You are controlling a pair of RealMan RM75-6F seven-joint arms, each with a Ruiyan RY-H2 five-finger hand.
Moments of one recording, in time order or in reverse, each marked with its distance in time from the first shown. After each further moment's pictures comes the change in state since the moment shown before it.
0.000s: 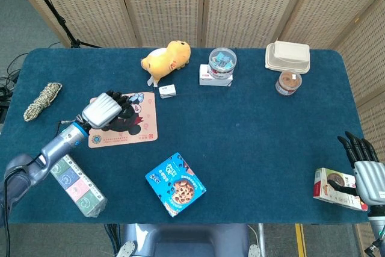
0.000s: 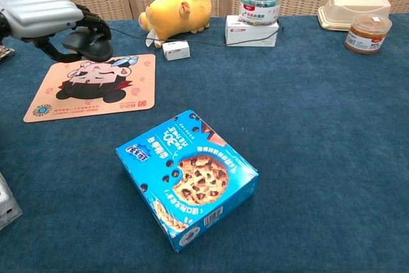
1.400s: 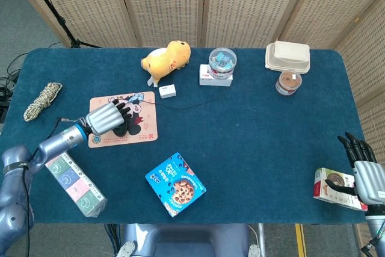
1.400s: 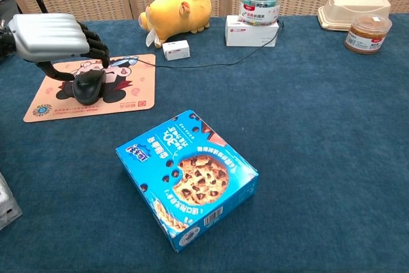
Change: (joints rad) left arm 0.017 -0.172 0.155 0.465 0.190 0.058 -0.117; right arm -0.001 -0.005 0.009 -0.031 0.034 -0.028 0.051
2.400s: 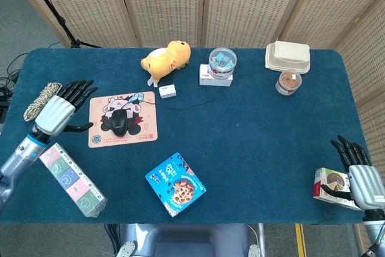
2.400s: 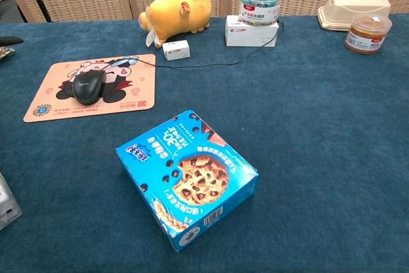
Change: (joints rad) left arm 0.228 0.128 -0.230 -0.218 -0.249 0.274 -0.373; right arm -0.012 0.031 -0.030 -0.049 -0.071 0.030 -0.010
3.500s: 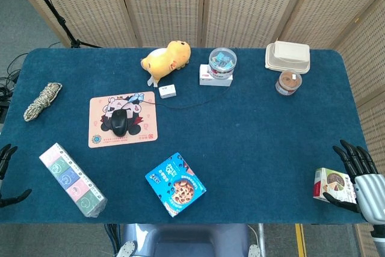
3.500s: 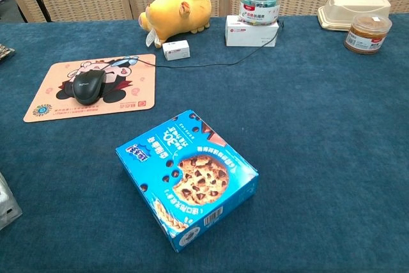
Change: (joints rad) left arm 0.517 0.570 0.043 -1.256 -0.208 0.055 0.539; right arm -0.054 0.084 -0.040 -0.081 -0.137 0.153 0.002
